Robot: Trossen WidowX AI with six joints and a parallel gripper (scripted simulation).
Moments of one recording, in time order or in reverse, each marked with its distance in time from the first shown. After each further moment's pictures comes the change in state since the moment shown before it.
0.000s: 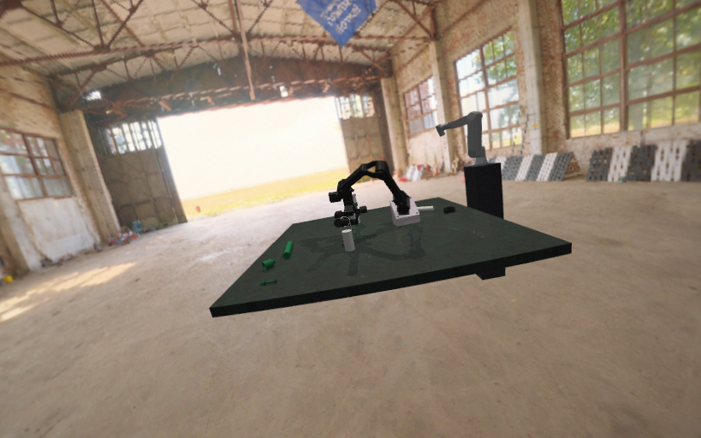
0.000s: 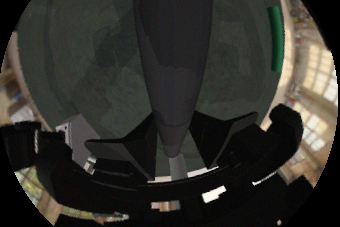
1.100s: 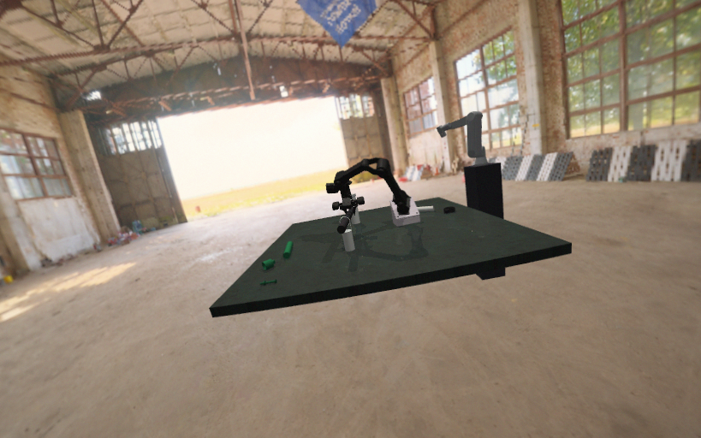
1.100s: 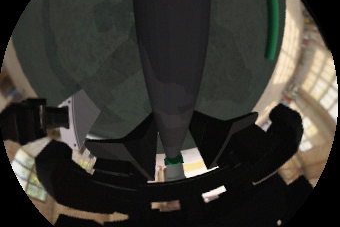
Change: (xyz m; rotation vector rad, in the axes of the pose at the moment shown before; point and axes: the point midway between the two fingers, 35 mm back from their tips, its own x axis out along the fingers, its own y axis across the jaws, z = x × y) arm -0.051 -0.005 -0.030 -0.019 0.199 0.002
